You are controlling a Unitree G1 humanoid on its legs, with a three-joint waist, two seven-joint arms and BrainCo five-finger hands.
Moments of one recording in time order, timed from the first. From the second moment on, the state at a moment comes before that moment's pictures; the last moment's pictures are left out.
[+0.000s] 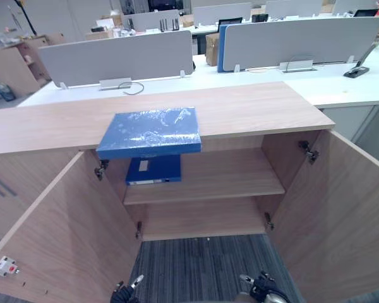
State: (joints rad) left arm 0.12 -0.04 0.40 0.99 -0.09 -0.07 0.11; right arm 0.01 0.01 -0.36 1.02 0.06 0.03 -0.10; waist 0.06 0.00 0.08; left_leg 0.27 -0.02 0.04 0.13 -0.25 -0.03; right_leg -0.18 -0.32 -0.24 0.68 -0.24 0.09
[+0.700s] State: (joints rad) left arm 0.20 -0.03 0.29 0.72 -0.41 -0.05 0.03; right arm 0.04 0.02 -0.37 1.02 0.10 0.04 -0.10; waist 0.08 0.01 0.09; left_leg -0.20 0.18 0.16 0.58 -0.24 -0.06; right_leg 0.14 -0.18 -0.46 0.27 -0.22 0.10
